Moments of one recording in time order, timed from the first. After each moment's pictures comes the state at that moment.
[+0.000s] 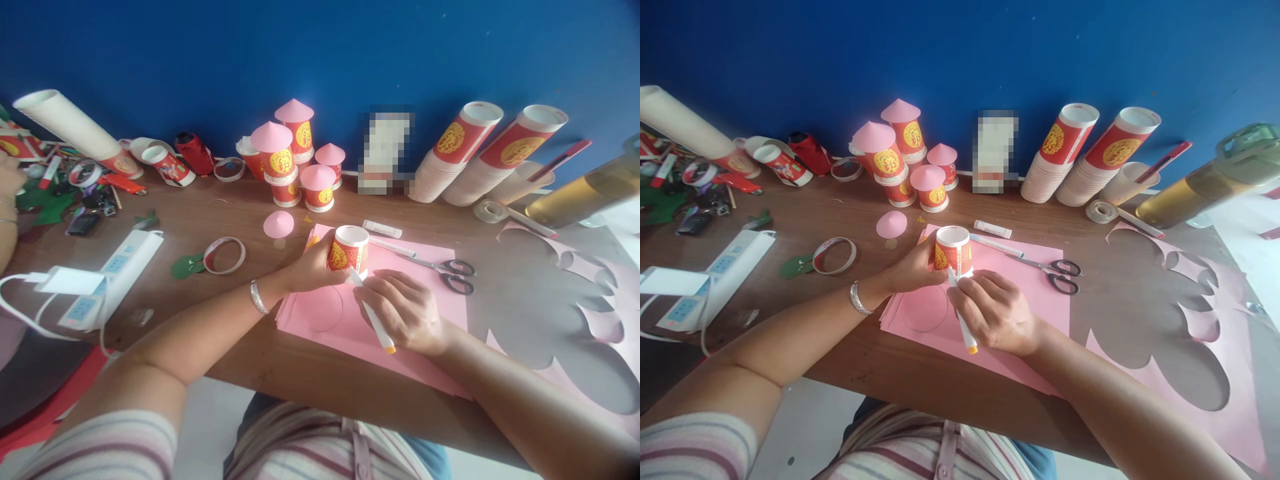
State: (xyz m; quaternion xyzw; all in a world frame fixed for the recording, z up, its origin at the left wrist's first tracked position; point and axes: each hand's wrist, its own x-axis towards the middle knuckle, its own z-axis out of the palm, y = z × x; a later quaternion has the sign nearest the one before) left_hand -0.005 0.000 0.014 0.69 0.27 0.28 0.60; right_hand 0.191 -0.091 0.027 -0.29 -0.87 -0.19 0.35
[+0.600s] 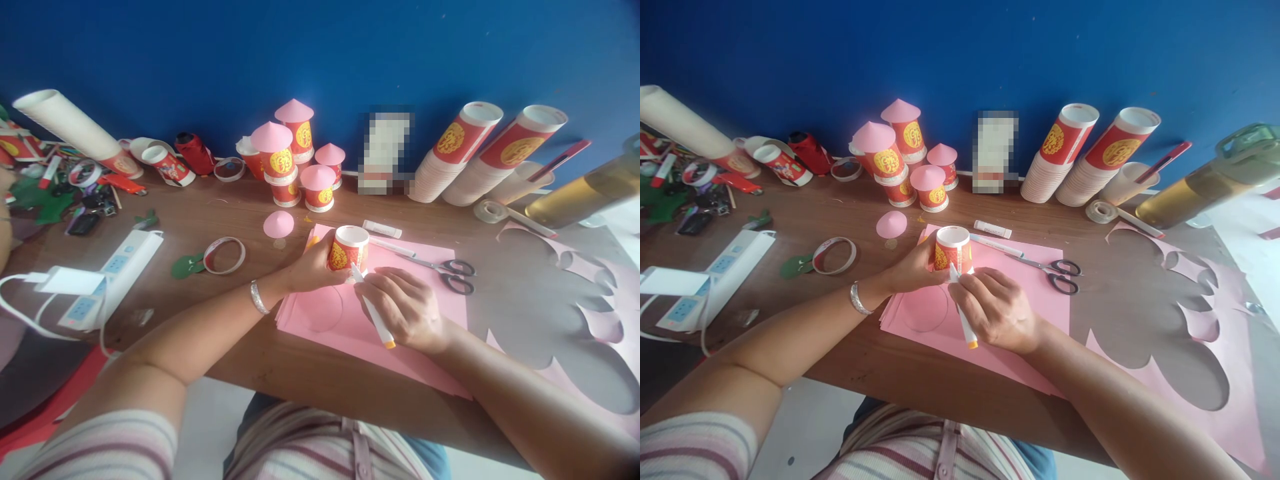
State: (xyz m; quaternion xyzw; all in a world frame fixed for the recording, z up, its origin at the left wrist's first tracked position) left_hand -0.008 0.001 0.006 0.70 0.29 0.27 0.59; right_hand 0.192 -0.089 0.031 -0.30 -0.87 -0.19 0.35
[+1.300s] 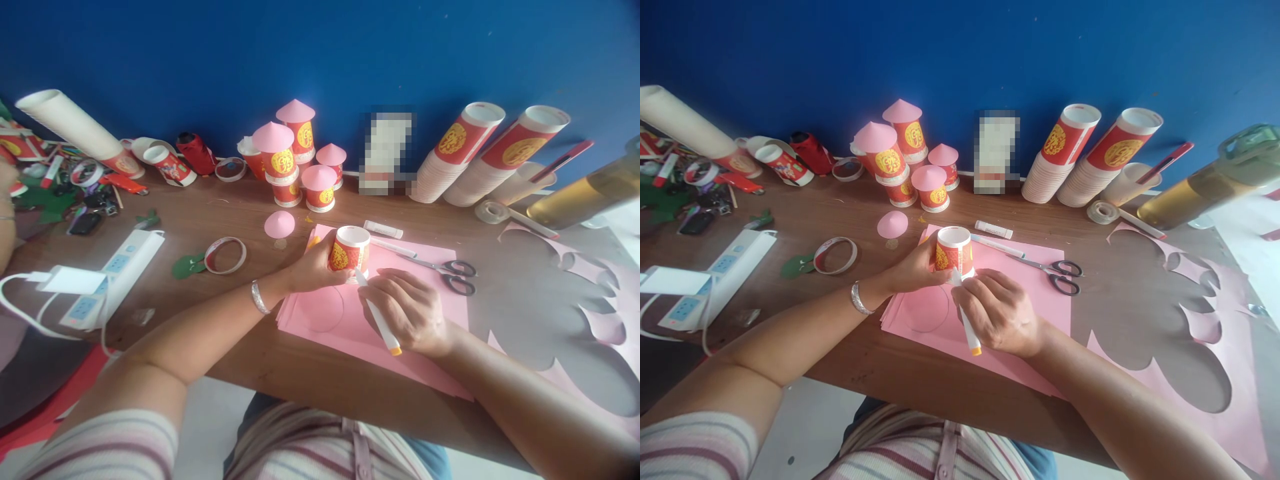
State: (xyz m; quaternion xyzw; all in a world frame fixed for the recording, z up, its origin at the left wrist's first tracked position) left_hand -0.005 -0.001 0.019 0.69 0.29 0.26 0.61; right_hand 0.193 -0.091 0.030 -0.30 -0.86 -0.19 0.36
